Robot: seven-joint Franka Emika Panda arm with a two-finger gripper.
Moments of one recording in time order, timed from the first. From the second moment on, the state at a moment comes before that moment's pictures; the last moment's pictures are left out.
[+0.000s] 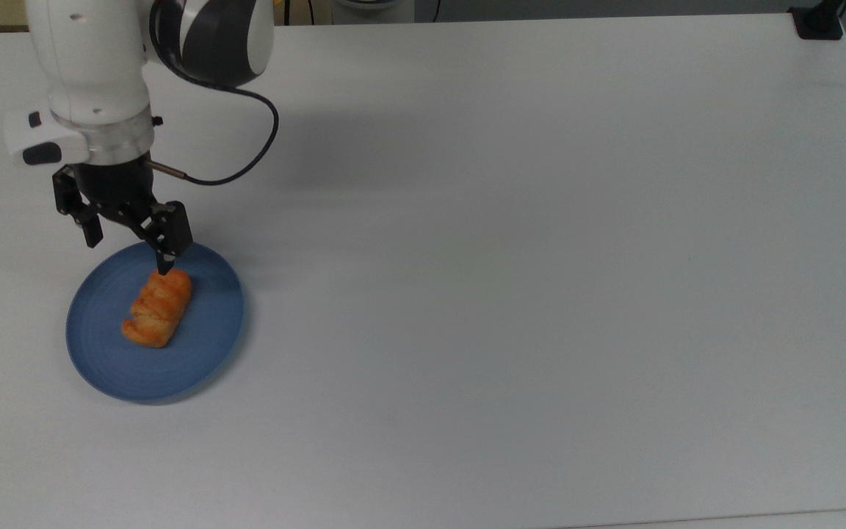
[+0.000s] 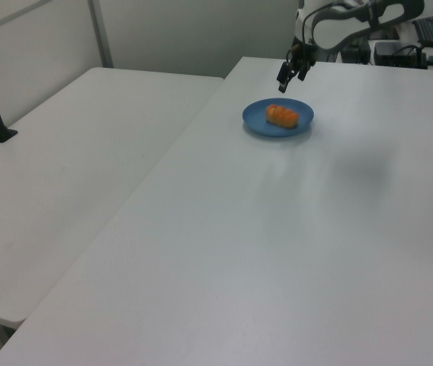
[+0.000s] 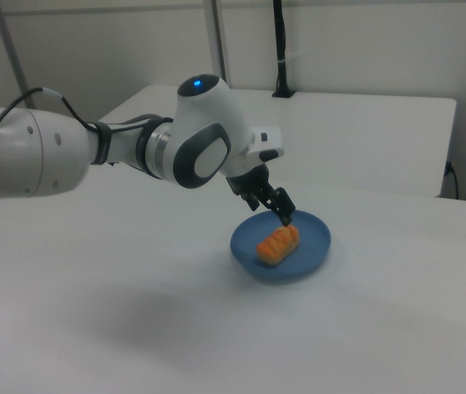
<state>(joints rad) -0.11 0.52 -0.15 -1.50 0.00 2.38 0.06</state>
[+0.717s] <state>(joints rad) -0.11 0.64 -0.14 -1.50 0.00 2.54 0.07</state>
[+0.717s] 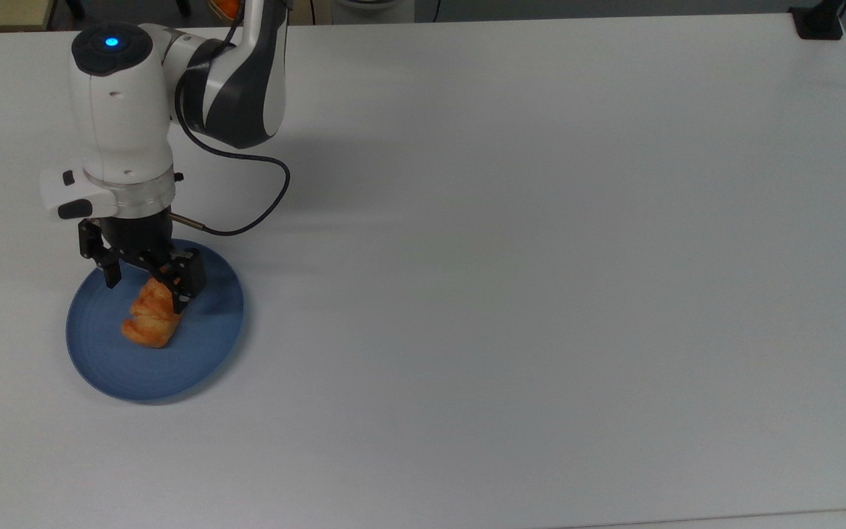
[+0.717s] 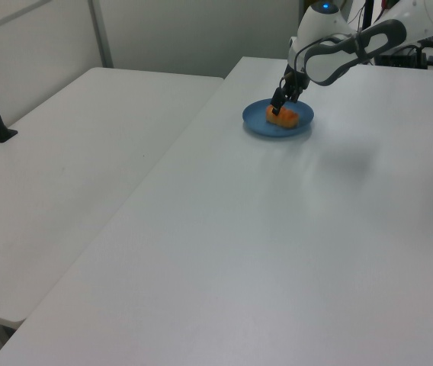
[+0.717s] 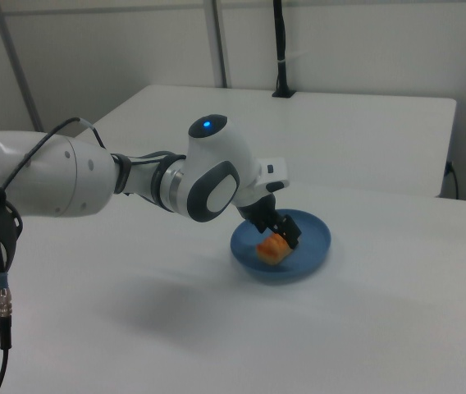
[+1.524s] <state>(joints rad) -0.11 0.68 -0.14 -1.50 0.00 2.55 0.07</state>
